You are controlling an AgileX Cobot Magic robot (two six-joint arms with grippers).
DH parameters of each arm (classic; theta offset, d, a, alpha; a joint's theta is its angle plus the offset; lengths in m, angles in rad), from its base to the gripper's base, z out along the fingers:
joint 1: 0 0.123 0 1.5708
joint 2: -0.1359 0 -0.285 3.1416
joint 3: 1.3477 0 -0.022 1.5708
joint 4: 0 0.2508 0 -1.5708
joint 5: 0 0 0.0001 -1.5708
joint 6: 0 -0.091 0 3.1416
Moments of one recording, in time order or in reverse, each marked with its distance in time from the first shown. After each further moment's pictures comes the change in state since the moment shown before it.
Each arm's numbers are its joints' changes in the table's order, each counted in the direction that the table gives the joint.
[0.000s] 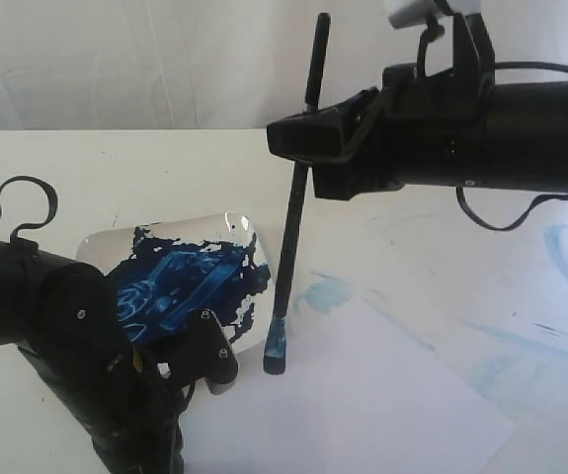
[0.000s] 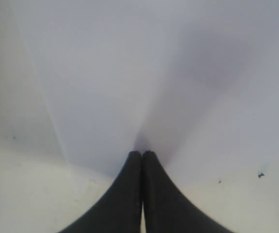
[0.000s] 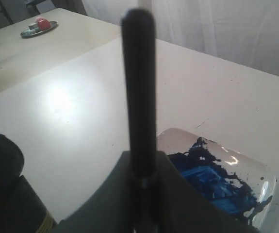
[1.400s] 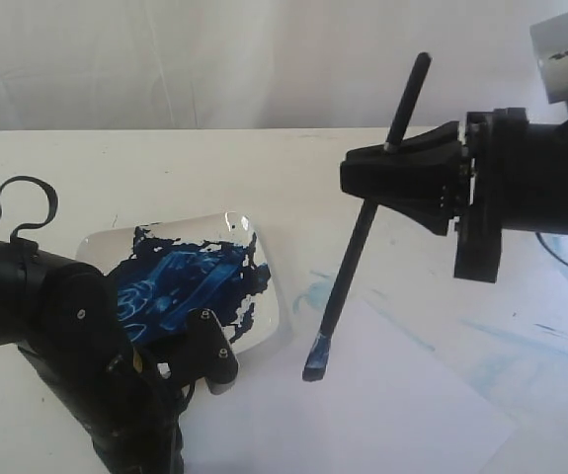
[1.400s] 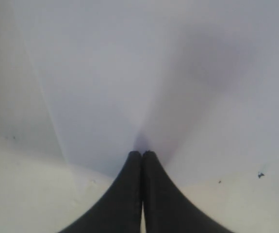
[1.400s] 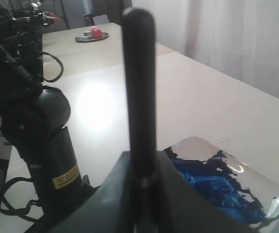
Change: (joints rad) left arm 0.000 0.000 0.000 0.000 0.000 0.000; right arm -0.304 -0.001 0.157 0.001 0.503 0.352
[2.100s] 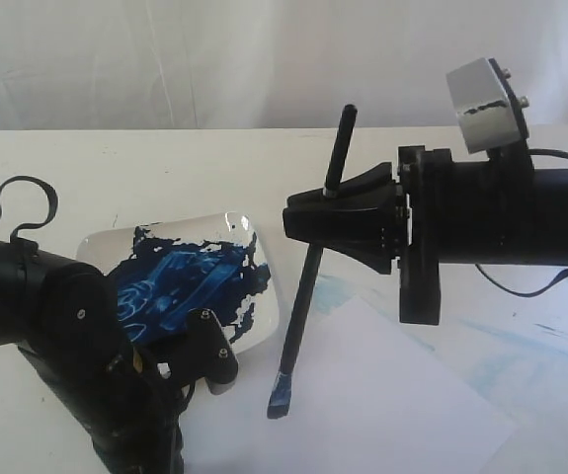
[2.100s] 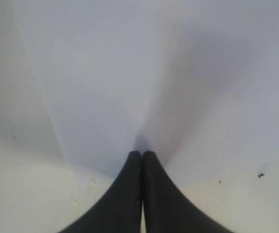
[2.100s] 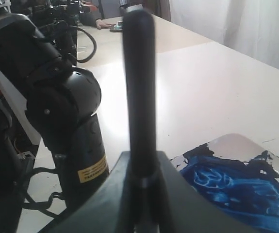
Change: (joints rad) left arm 0.000 0.000 0.000 0.000 0.000 0.000; right arm 0.133 -0.098 0.004 0.042 -0.010 0.086
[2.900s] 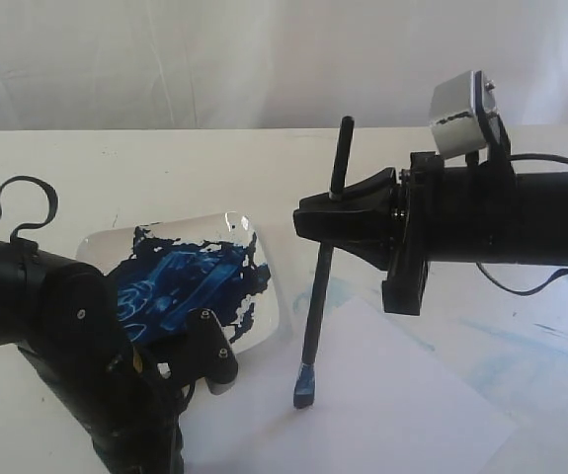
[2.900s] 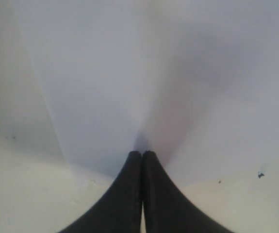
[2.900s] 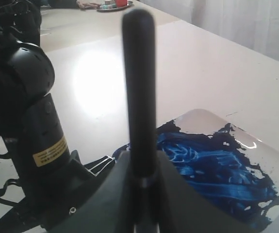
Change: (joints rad) left arm 0.000 0.000 0.000 0.000 0.000 0.000; right arm 0.000 -0.010 0.001 0.000 -0.137 0.000
